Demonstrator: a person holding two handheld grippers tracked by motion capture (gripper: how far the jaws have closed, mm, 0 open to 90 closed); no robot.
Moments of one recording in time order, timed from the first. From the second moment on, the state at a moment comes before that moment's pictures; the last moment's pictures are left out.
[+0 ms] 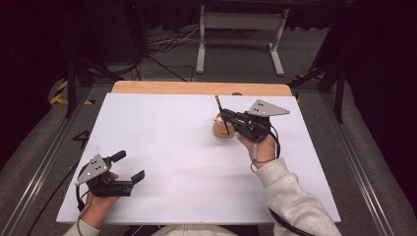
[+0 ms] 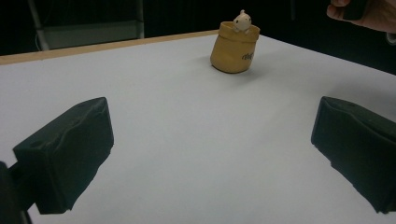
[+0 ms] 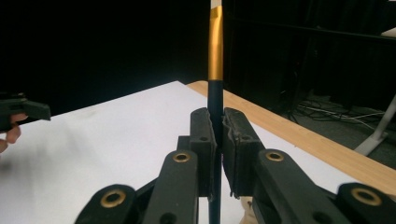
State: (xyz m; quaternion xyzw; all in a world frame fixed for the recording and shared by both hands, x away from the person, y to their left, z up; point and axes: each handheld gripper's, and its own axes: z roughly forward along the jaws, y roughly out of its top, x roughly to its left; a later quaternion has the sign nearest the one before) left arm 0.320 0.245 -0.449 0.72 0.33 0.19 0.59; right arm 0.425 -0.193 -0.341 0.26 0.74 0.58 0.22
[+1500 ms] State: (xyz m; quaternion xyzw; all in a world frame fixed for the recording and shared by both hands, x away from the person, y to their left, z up) left arm 0.320 0.246 -0.449 0.72 0.33 0.18 0.59; right arm 0.484 -0.195 -0.352 0.32 0.69 0.59 0.28
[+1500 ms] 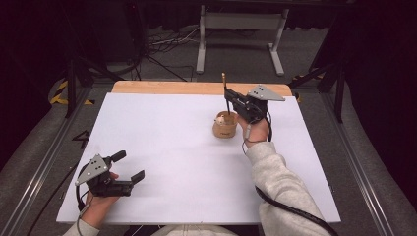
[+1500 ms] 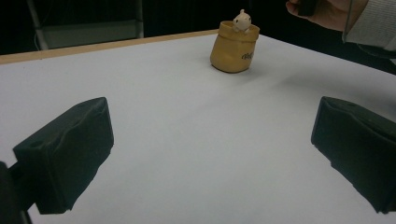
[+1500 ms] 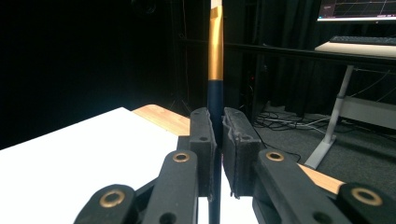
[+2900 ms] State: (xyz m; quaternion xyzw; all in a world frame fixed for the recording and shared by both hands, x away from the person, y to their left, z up) left arm 0.321 0.245 -0.450 0.72 0.33 0.18 0.59; right arm 0.489 -0.206 -0.400 0.35 0.70 0.57 0.26
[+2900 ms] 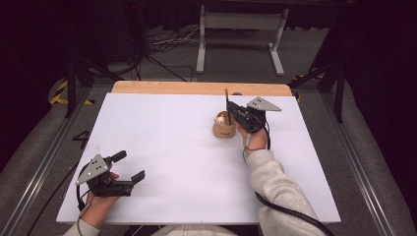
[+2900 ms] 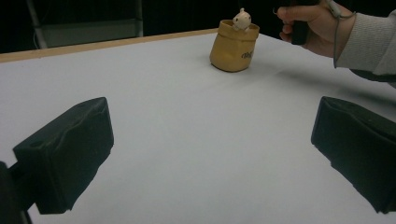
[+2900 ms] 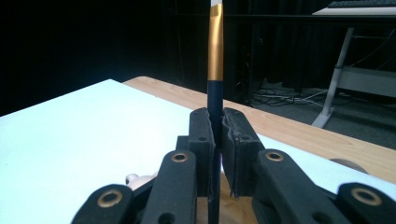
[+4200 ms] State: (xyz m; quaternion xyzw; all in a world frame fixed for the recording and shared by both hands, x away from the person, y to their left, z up) left arm 0.318 0.247 -0.448 0.71 0.33 0.19 0.59; right arm 0.424 -0.250 -0.349 0.30 0.71 0.58 0.27
